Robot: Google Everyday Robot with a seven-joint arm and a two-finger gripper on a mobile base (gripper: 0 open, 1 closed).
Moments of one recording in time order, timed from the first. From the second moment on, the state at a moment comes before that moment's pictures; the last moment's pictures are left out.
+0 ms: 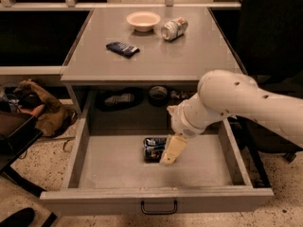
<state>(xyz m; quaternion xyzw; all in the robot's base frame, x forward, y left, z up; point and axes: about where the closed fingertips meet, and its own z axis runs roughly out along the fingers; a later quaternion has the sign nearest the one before) 0.516 -0.055 0.715 -0.64 0.73 0.10 0.24</state>
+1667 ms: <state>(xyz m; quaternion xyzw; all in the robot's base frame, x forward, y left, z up) 0.537 -0.048 0.627 -0.59 0.76 0.13 0.25</state>
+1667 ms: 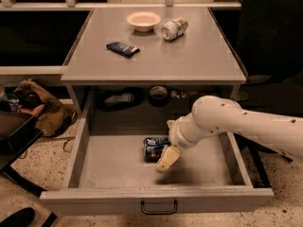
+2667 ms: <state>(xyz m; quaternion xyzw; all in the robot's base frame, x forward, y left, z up) 0.532 -0.037 0.616 -0.59 0.75 0.15 0.24</state>
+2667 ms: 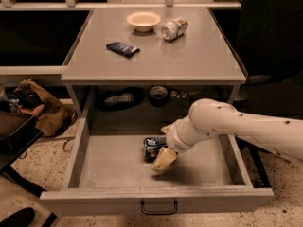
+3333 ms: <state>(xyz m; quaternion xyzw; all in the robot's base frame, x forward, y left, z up) 0.532 -0.037 0.616 -0.59 0.75 0.15 0.24</state>
